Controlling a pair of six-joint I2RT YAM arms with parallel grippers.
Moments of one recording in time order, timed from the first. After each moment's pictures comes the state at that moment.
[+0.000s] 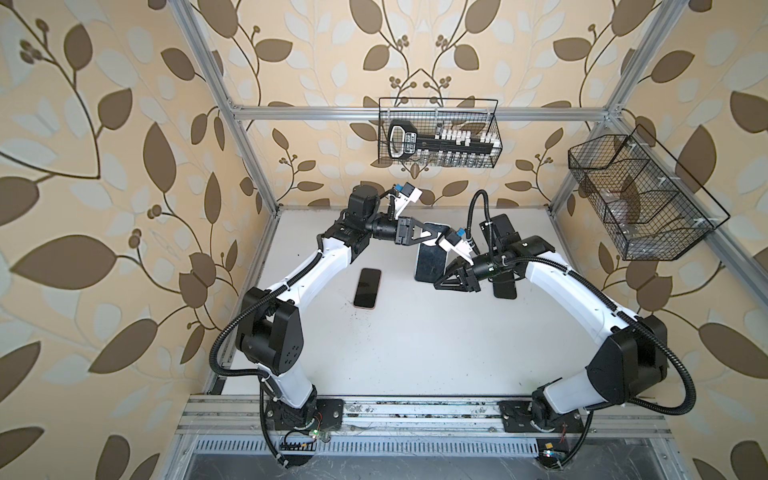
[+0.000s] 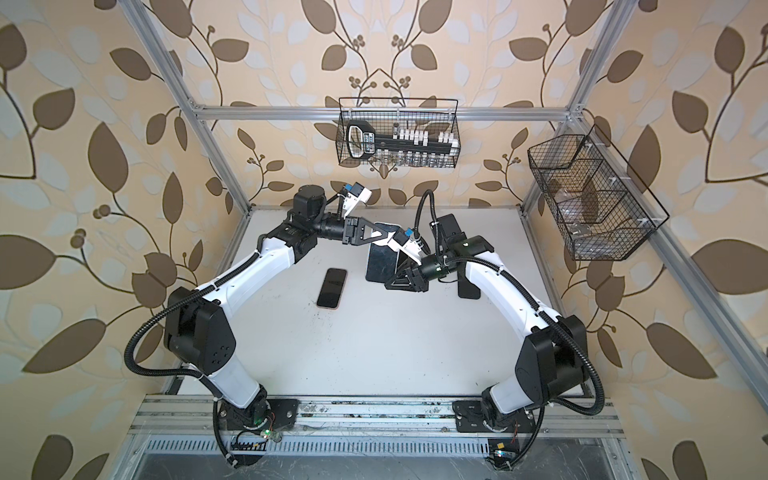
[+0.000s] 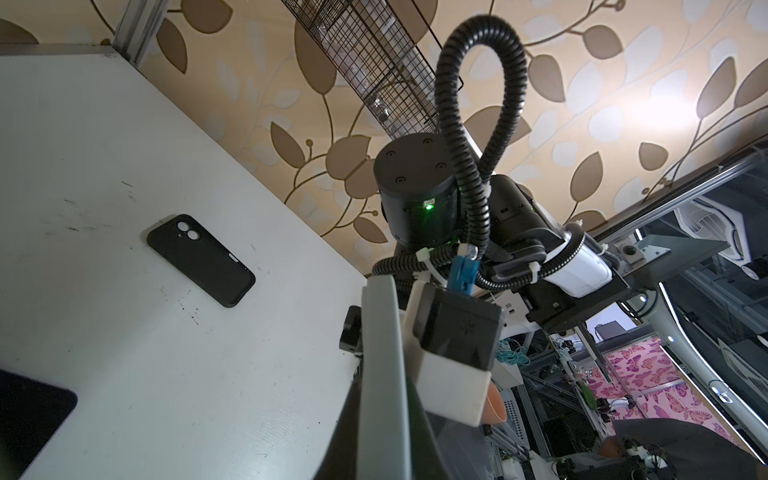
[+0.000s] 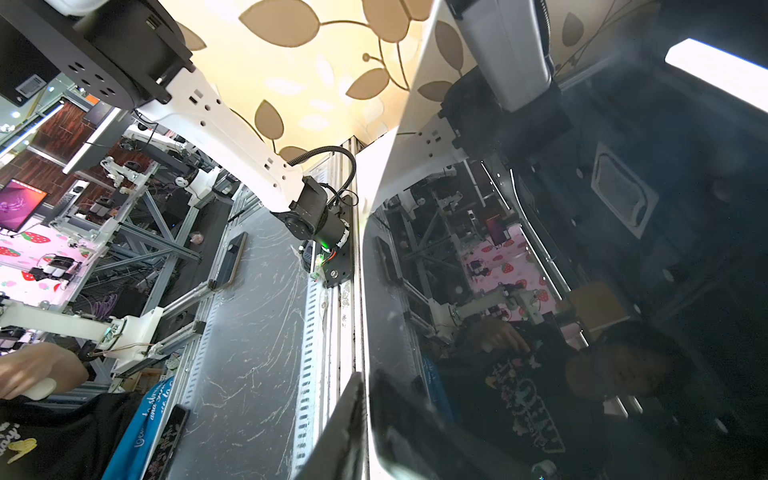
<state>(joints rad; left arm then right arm) -0.40 1.68 1.46 -0.01 1.21 -0.58 0.36 1.52 1.33 -0.86 -1.06 -0.40</state>
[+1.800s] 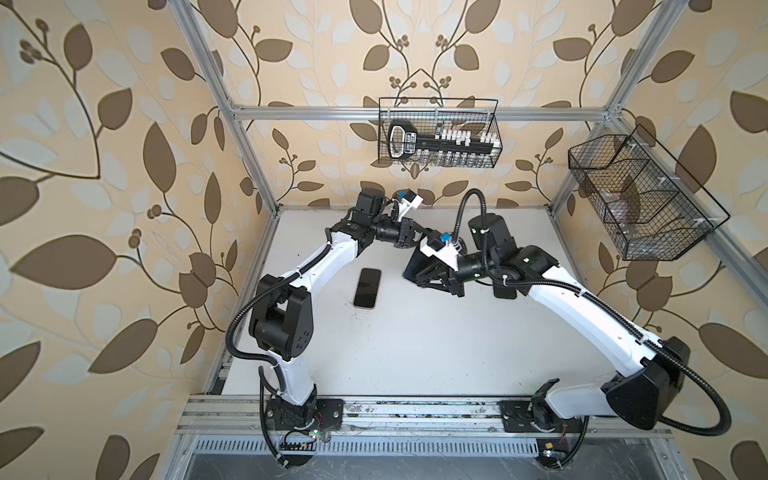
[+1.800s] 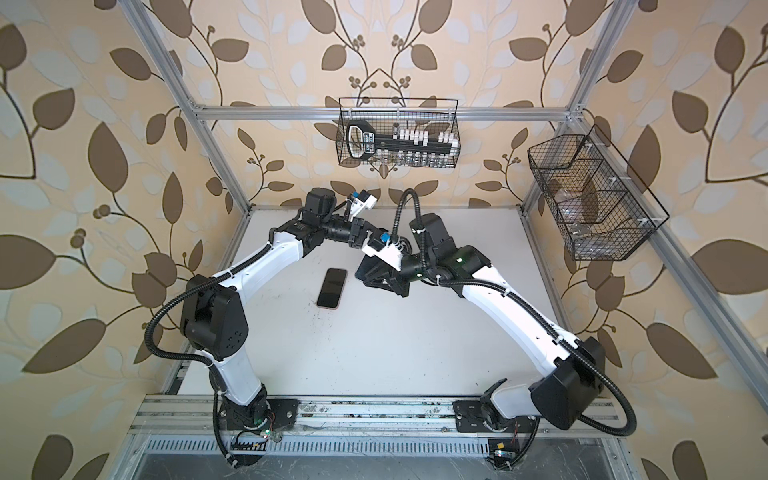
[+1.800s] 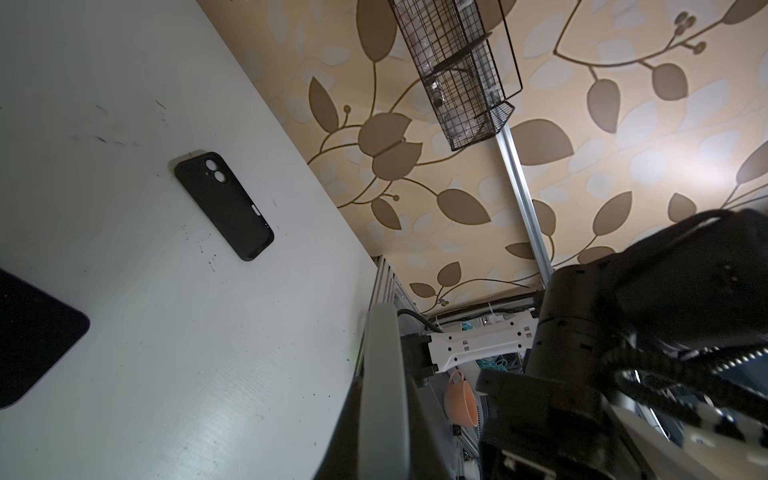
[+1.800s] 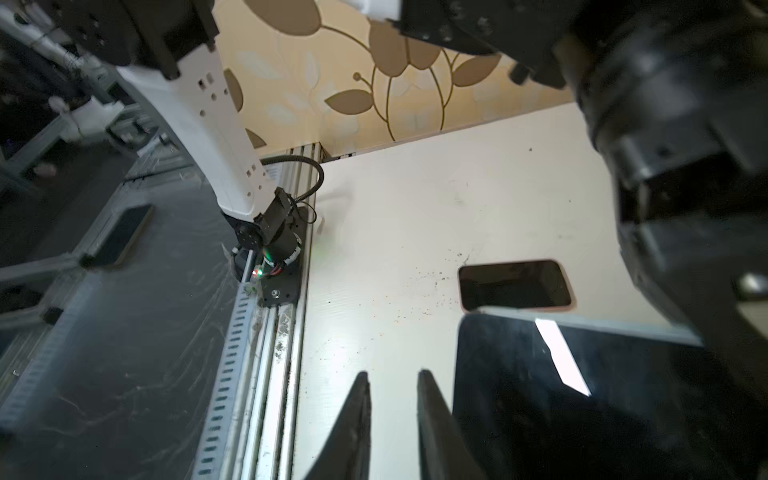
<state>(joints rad) -0.38 1.79 1.53 -0.17 1.13 -0.65 0.54 1.33 1.27 -0.54 -0.78 -0.26</state>
